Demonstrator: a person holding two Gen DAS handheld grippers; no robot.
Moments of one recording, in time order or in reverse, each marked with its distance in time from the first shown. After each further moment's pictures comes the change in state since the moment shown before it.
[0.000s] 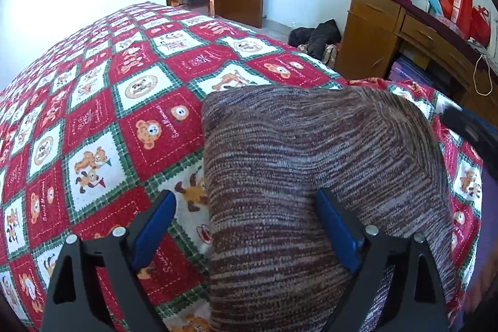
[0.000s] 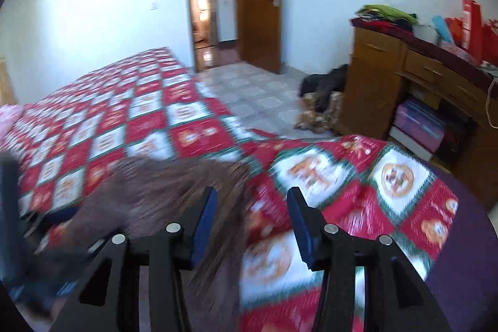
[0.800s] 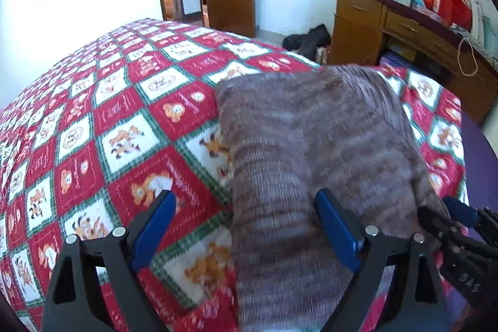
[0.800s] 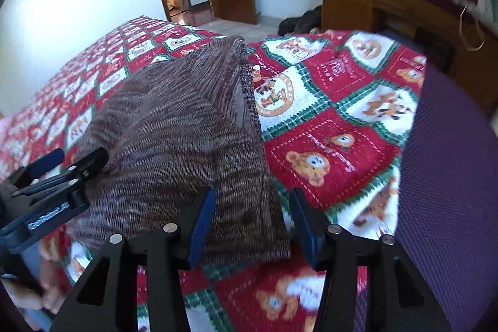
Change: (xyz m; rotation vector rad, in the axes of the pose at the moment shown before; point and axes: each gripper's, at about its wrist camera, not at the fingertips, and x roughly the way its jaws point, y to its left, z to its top) left arm -0.059 0.008 -0.051 0.072 -0.043 -0.002; right arm -0.038 0.027 -0.103 0.180 0.192 -0.105
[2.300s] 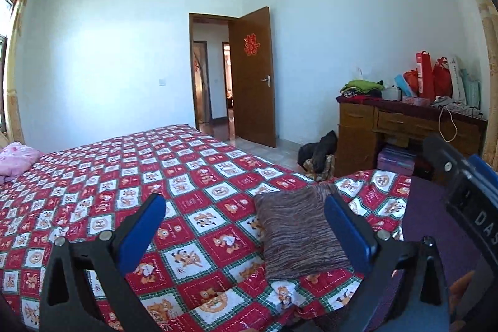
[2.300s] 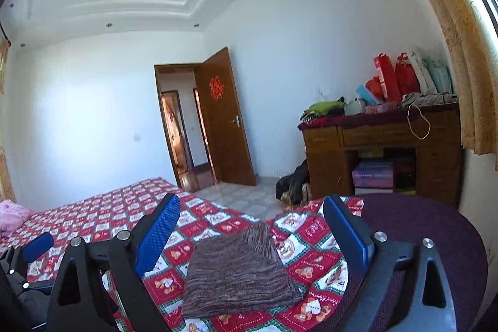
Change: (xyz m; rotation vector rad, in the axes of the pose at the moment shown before) left arm -0.219 0.013 -0.046 -0.042 -0.567 0.114; right arm -0.249 0.042 -0.048 0.136 -0.812 0.012
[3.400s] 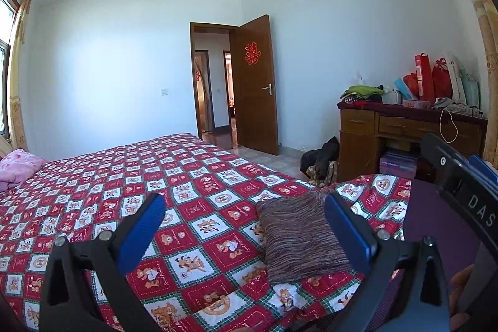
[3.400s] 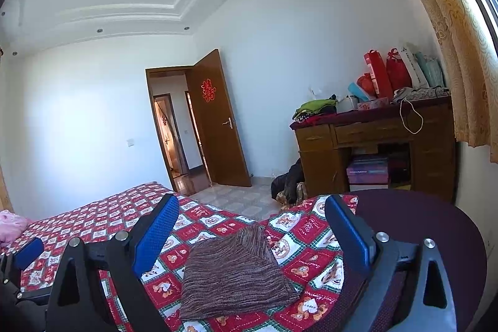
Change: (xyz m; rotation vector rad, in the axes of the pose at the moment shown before) left arm -0.011 -0.004 0.000 0.020 -0.038 0.014; right arm 0.001 -0.011 0.001 0.032 0.007 -0.028
